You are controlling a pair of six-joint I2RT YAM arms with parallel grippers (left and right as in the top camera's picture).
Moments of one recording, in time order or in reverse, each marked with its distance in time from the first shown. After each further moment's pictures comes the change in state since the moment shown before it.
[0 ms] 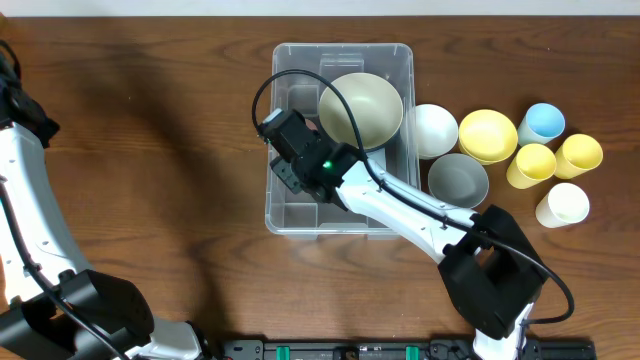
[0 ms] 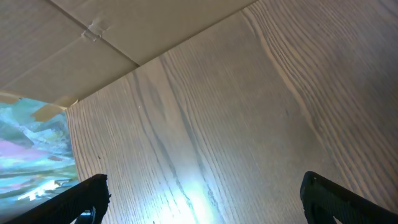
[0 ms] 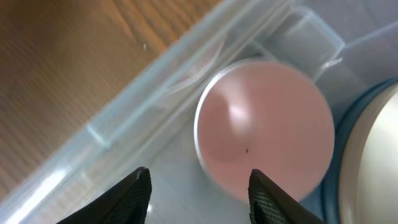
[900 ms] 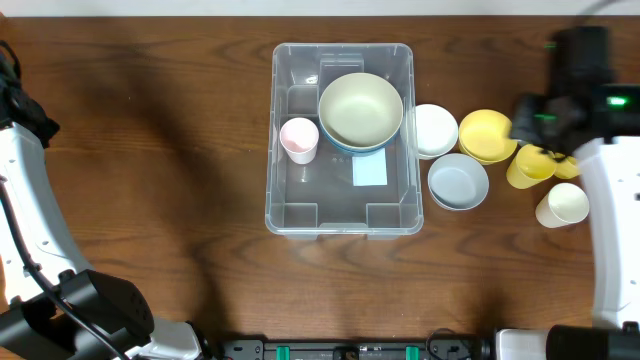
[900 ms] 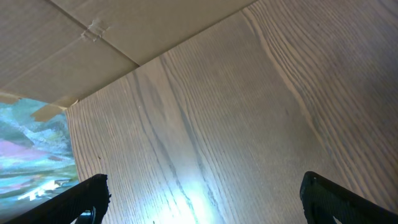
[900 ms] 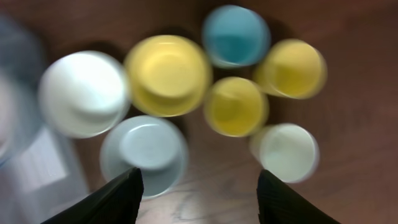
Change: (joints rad) left arm 0.000 0.000 0.000 0.000 0.000 0.000; right arm -0.903 -0.429 0.159 -0.774 0.031 0.285
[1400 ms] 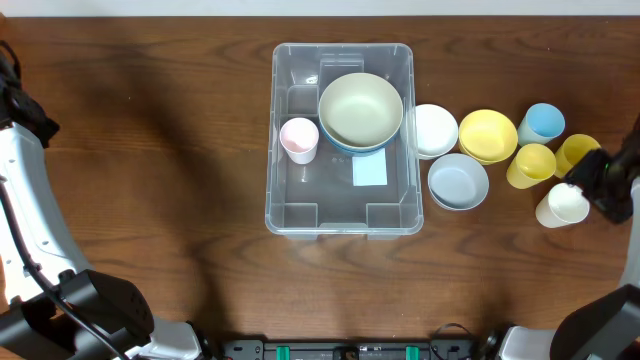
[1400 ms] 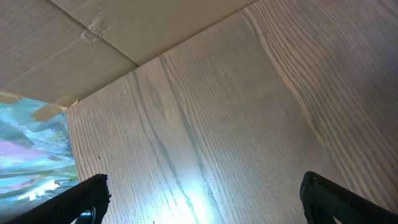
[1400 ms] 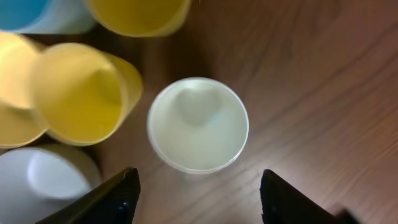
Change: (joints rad) left arm 0.000 0.000 0.000 0.000 0.000 0.000; right arm -0.429 -0.001 -0.363 0.177 -0.143 0.023
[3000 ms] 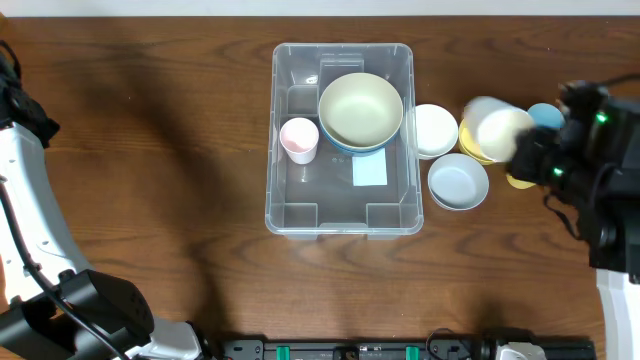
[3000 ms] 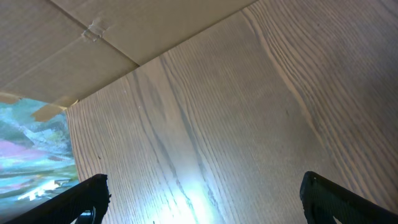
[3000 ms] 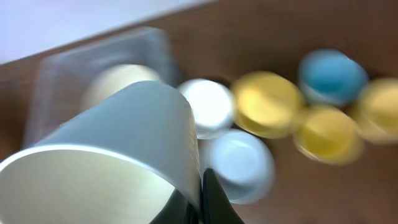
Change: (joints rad) left arm 0.000 0.000 0.000 0.000 0.000 0.000; right arm 0.522 -0.416 0.136 0.079 -0.235 -0.061
